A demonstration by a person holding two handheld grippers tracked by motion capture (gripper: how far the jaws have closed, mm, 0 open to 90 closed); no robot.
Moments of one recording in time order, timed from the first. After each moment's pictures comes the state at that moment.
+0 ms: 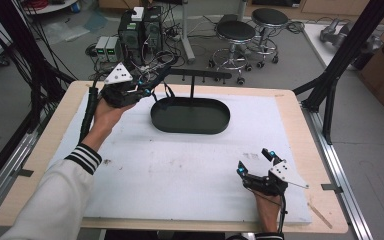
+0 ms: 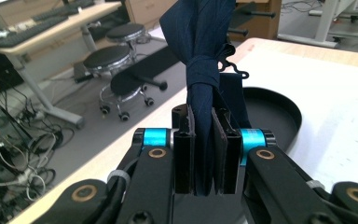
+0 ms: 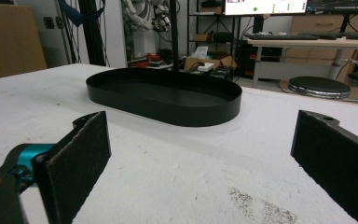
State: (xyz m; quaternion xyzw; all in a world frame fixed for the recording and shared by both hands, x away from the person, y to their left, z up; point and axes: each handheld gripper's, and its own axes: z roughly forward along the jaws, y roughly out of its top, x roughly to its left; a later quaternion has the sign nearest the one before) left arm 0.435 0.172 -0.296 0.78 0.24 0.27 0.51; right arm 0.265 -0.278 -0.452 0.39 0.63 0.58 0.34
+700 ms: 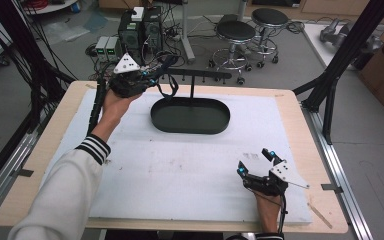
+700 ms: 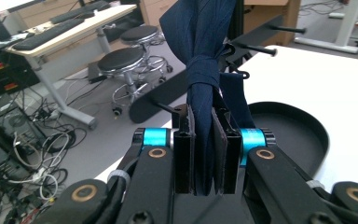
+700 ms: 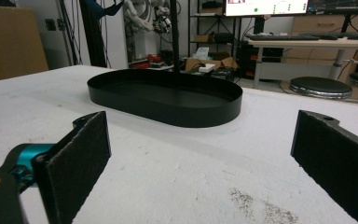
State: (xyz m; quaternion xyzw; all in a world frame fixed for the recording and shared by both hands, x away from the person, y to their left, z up) left arm 0.460 0.157 -0.286 0.77 0.27 0.29 0.51; right arm 0.265 -0.278 -0.452 0.39 0.63 0.58 0.33
